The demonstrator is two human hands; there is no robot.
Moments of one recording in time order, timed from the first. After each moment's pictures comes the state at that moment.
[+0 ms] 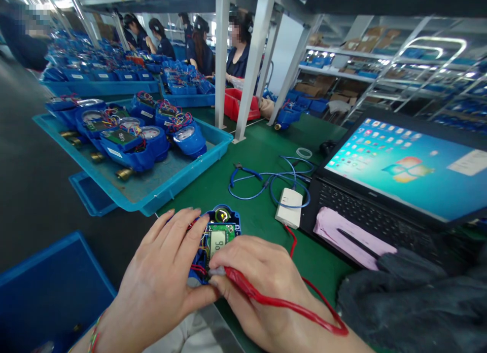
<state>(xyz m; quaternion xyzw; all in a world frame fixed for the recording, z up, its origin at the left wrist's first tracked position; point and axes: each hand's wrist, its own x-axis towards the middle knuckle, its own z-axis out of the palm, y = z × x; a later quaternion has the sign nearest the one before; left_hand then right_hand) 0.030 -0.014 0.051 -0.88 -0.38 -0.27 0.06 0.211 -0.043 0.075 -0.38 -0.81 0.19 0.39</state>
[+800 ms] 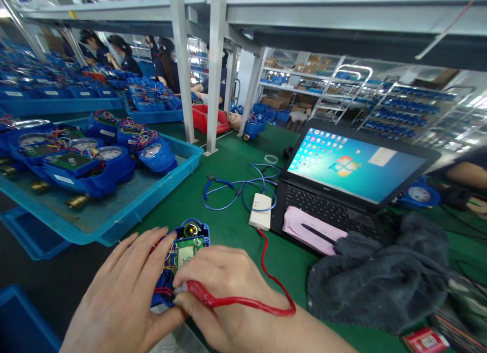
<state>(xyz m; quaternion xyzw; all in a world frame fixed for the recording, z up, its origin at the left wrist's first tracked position) 0.025 0.000 0.047 -0.90 -0.32 -0.26 0.18 0.207 -0.040 0.082 -0.40 -0.80 0.20 0.39</state>
